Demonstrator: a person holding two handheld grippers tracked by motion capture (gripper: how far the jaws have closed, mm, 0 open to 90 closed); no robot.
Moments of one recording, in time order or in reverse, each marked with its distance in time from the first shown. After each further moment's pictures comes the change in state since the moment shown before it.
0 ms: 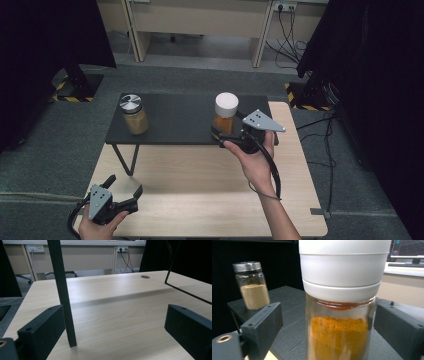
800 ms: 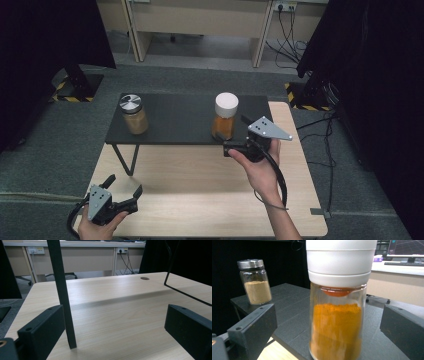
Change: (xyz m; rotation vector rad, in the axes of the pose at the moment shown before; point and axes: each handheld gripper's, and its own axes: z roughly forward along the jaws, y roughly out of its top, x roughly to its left) left arm -0.001 0.001 -0.002 -0.010 0.001 0.000; right arm 0.009 -0.003 -0.023 0.008 -0.023 -0.005
